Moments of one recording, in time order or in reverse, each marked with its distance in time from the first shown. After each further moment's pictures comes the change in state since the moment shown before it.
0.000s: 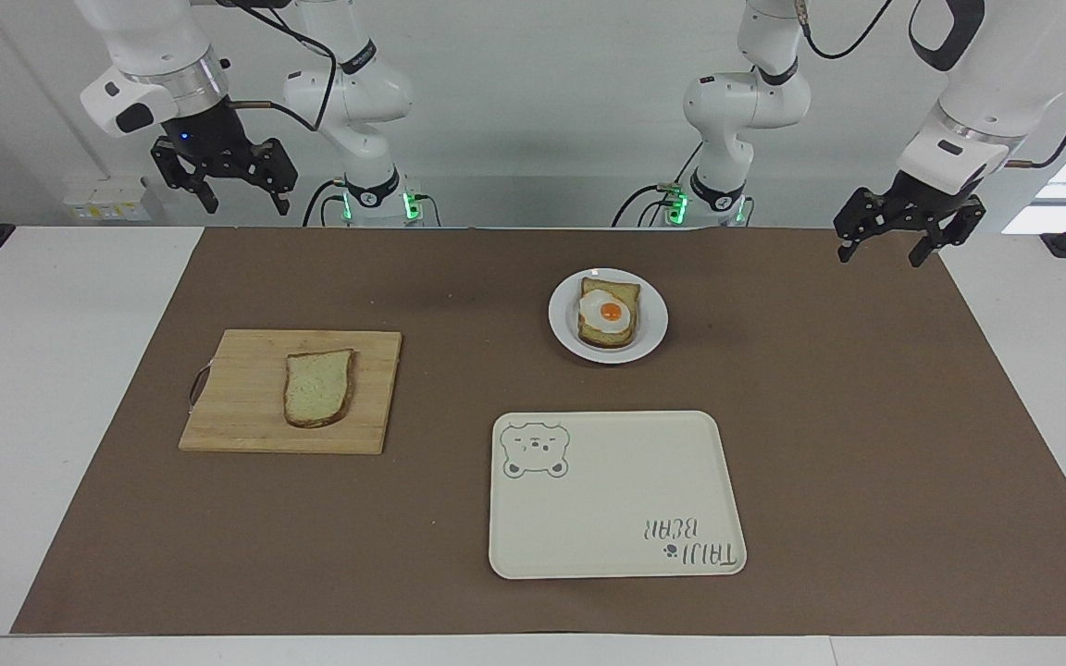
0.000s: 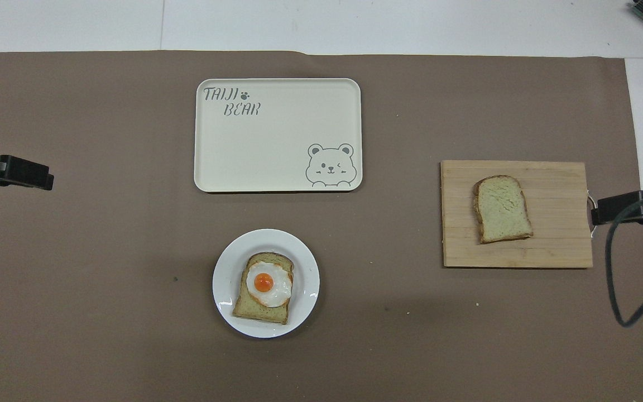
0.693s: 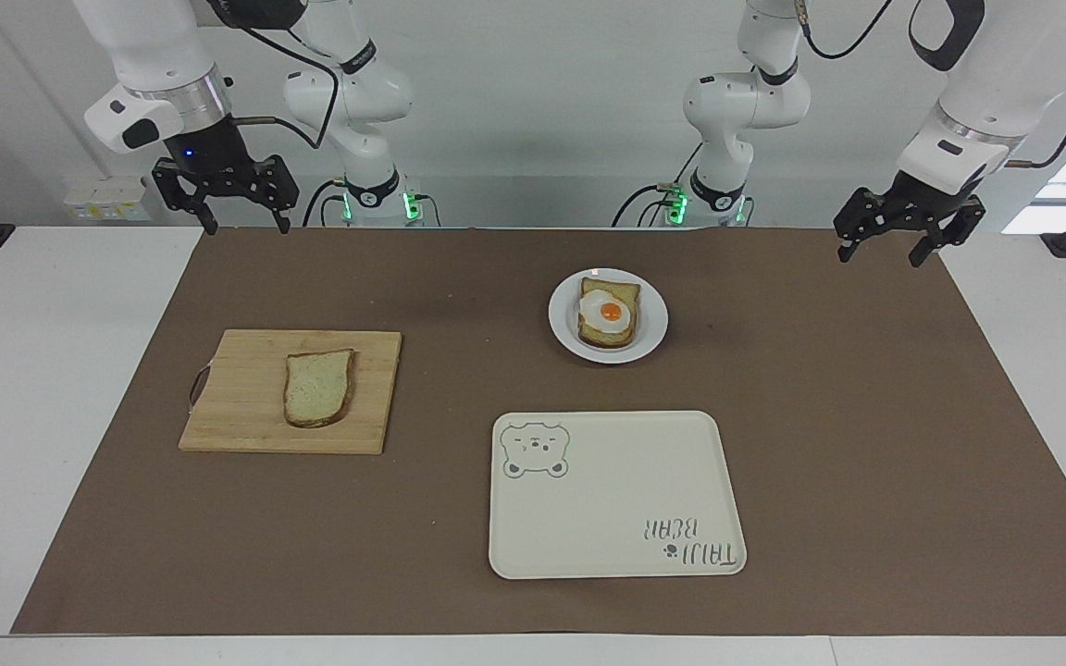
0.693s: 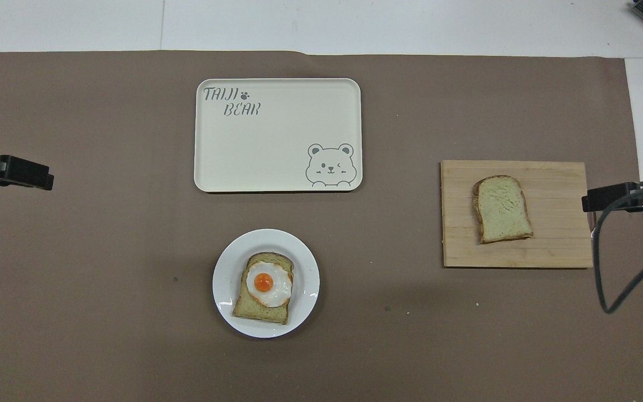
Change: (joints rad) left arm 0.000 0.000 0.000 0.000 0.000 0.000 0.000; right arm -0.002 0.000 -0.001 -0.053 0.000 0.110 -0.065
